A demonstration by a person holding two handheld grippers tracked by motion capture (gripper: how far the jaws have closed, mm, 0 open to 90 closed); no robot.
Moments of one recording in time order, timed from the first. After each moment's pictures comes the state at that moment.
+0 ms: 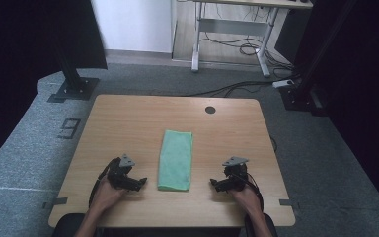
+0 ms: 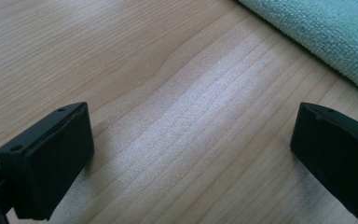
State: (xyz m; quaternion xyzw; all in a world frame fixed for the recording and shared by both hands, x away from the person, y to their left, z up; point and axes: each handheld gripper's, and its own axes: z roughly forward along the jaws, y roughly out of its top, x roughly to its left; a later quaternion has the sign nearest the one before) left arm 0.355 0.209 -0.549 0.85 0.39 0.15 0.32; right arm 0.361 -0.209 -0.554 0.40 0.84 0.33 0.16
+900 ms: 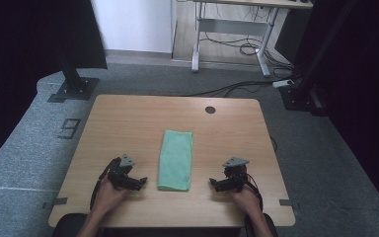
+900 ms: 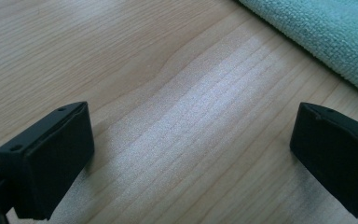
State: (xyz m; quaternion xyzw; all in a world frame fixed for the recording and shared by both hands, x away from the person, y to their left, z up) left arm 0.355 0.208 -0.549 0.85 0.40 0.15 0.32; right arm 0.360 -0.209 -0.557 0.40 0.83 0.35 0.17
